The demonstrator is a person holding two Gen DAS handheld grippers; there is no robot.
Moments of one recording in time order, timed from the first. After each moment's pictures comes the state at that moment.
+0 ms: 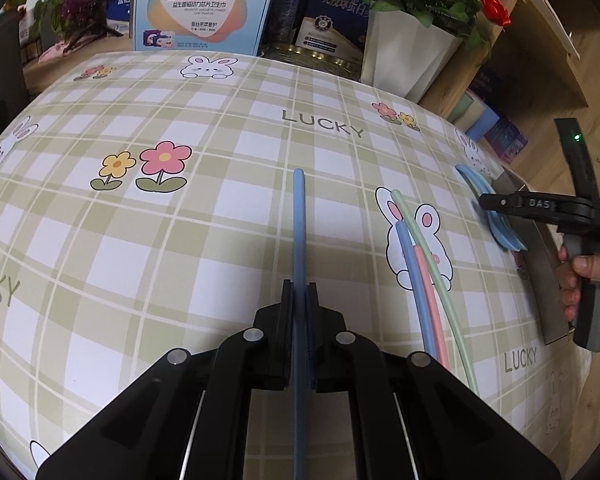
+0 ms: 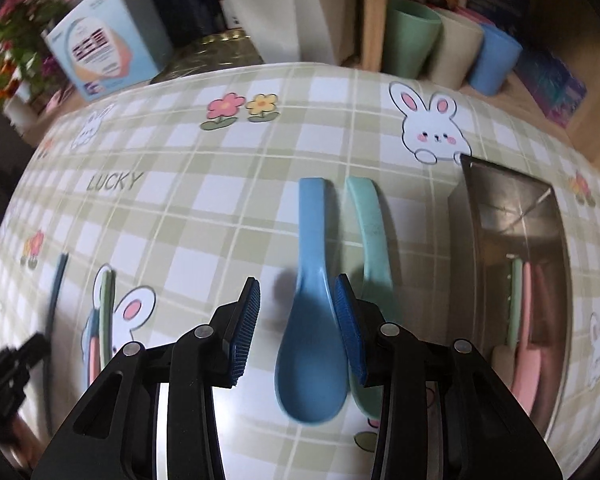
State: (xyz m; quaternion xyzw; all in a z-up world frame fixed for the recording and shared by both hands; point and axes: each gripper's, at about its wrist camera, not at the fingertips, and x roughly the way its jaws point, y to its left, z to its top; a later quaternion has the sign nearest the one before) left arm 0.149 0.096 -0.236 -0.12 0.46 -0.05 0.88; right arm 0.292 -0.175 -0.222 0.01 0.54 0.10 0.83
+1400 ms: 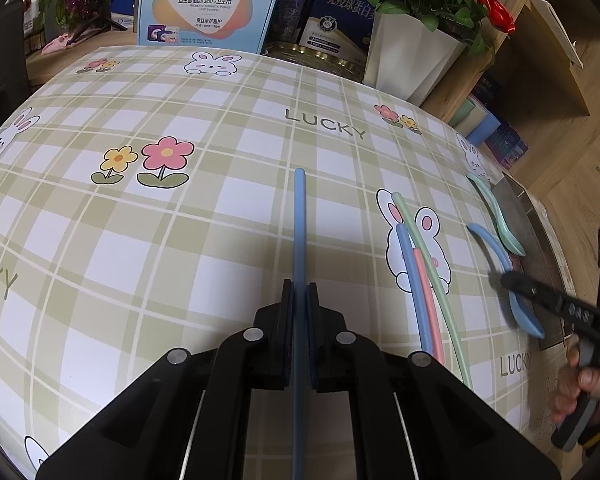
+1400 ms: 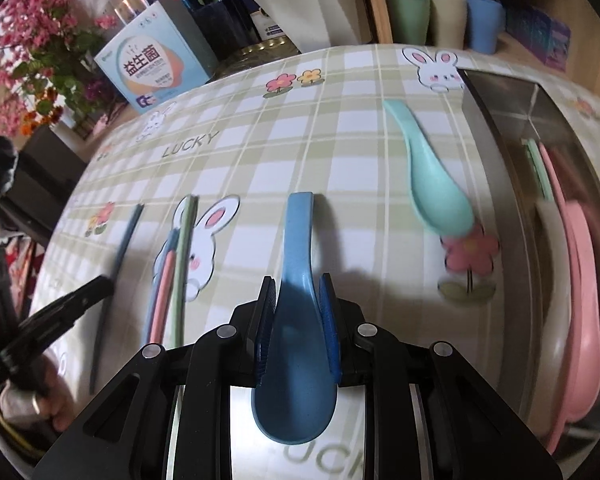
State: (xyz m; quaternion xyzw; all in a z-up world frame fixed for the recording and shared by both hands) left arm 0.149 0.097 -0.236 -0.13 0.46 -0.05 0.88; right arm 0.182 -0.182 -0.224 0.10 0.51 0.17 0.84
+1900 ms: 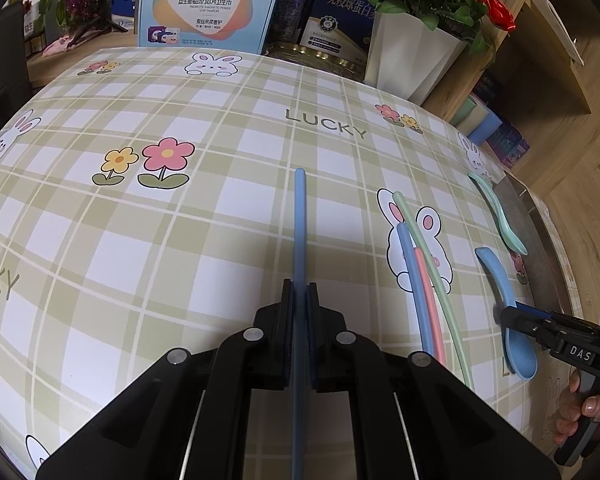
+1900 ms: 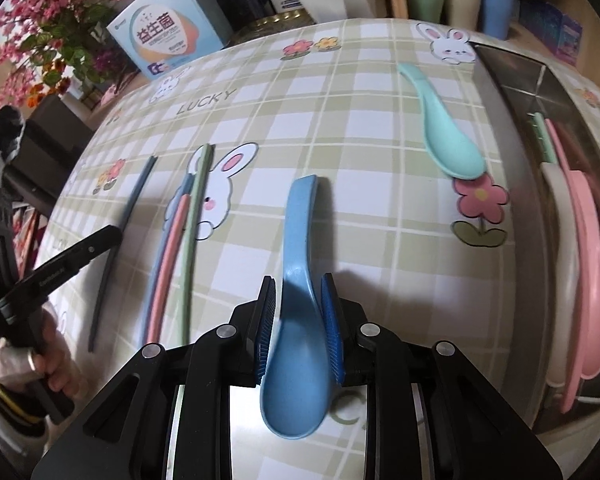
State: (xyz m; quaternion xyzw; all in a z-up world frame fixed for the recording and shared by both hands) left arm 0.150 0.097 -0.236 -0.13 0.46 -0.05 0.88; right arm 0.167 -0.170 -0.229 0.07 0.54 0.19 0.82
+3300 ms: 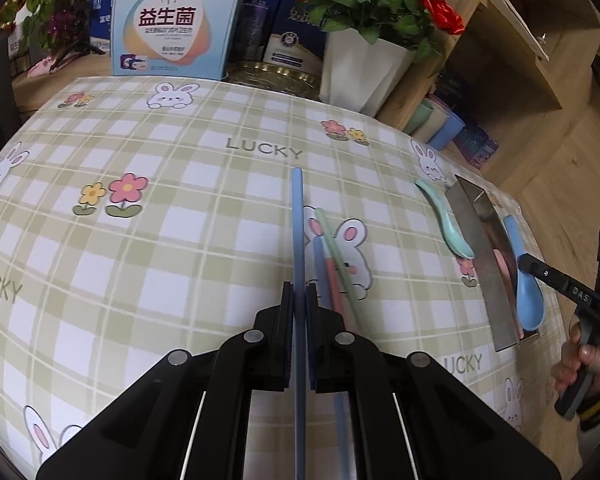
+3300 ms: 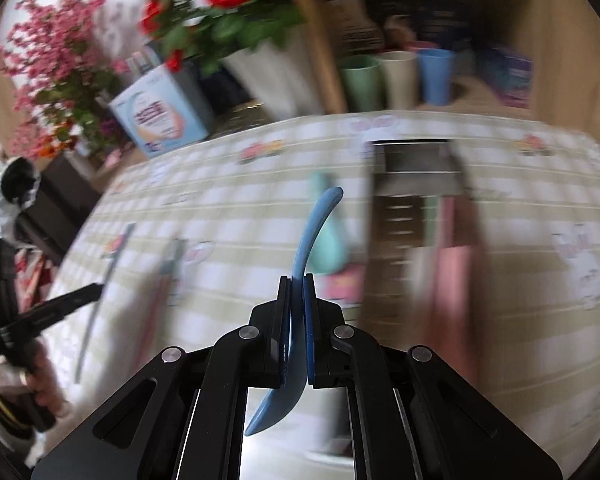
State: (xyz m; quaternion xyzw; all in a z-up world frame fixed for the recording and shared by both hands) left arm 0.139 0.049 -0.186 -0.13 0.45 -0.08 0.88; right arm 0.173 -0.300 -0.171 0.10 0.45 0.16 0.88
